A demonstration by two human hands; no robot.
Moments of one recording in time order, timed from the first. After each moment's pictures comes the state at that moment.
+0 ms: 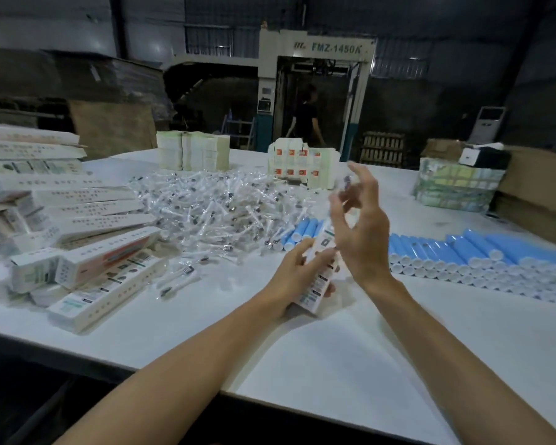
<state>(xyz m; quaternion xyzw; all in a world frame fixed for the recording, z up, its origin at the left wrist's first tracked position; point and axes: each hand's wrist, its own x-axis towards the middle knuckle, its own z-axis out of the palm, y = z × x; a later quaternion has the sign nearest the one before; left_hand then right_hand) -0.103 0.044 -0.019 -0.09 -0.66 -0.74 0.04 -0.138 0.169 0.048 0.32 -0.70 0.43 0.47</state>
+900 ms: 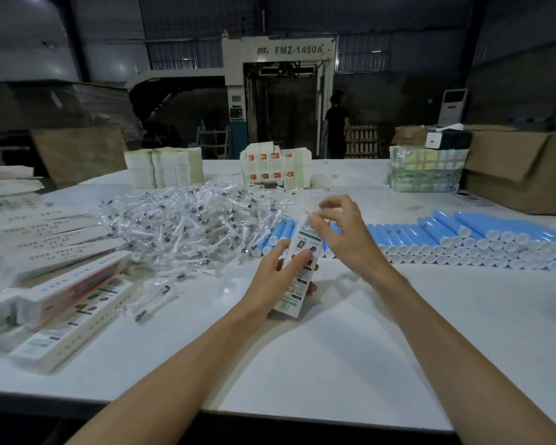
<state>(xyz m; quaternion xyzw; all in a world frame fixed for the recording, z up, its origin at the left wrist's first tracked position) -0.117 0.045 -0.027 -0.13 -0.68 -0.72 0.05 -0.167 0.220 0.033 0.27 -0.81 0.45 0.25</state>
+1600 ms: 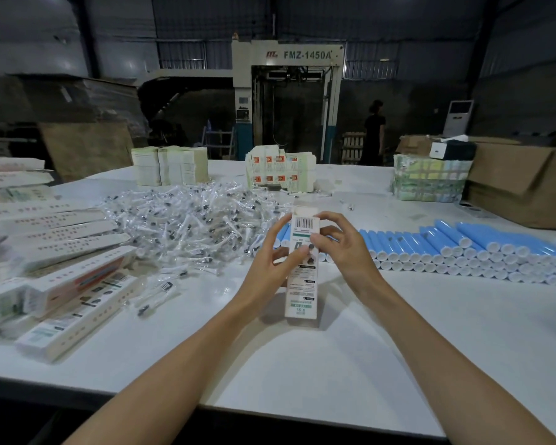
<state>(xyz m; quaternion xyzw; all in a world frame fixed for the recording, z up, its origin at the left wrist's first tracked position) -0.108 0.039 -0.009 -0.18 -0.69 -0.69 0.13 -0.157 0.216 0.011 0.28 -0.67 0.69 0.09</state>
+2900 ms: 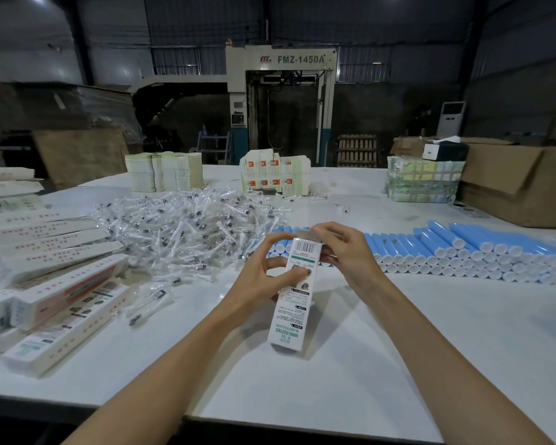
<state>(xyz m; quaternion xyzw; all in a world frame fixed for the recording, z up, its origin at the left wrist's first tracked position) -0.116 0.024 -0.015 -0.19 -0.73 -0.65 0.07 -0.159 0.224 0.022 0.23 -0.65 0.72 0.05</state>
